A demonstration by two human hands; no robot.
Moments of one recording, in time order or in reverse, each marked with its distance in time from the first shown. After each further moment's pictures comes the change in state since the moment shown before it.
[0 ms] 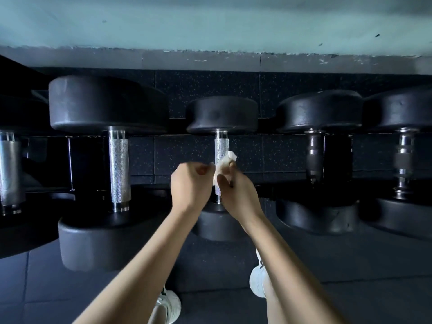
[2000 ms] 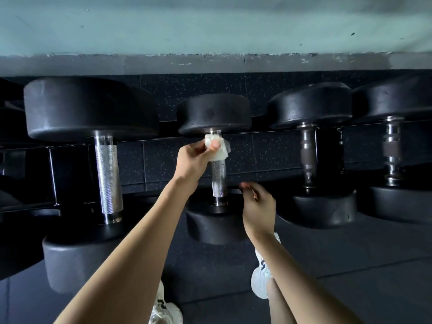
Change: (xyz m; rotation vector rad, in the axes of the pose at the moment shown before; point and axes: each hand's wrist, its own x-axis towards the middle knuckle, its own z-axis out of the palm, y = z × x) left_hand 0.057 -0.007 0.023 -0.489 -0.319 0.175; right_hand -0.011 0.053 0.018 0.415 0.490 0.184
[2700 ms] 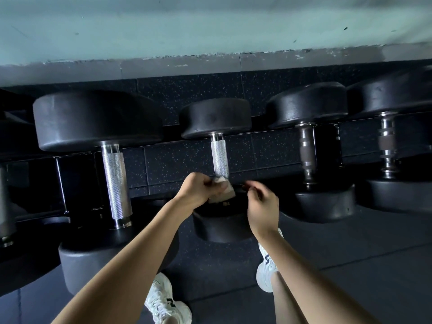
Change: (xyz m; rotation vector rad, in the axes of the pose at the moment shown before) left_hand -0.029 -0.017 -0.011 0.481 -0.202 -0.263; right_hand 0.001 0.003 0.001 -0.064 0.016 -0.022
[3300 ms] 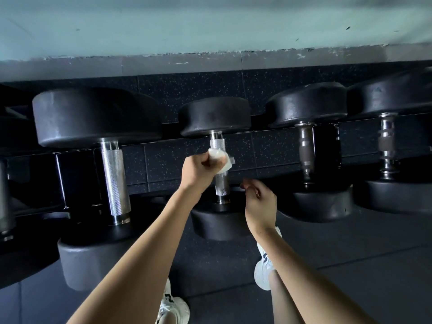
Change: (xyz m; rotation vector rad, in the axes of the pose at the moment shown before) left_hand 0.014 0.022 0.003 -0.154 0.294 0.130; right_hand 0.001 -0.003 -0.001 0.040 -0.025 -0.017
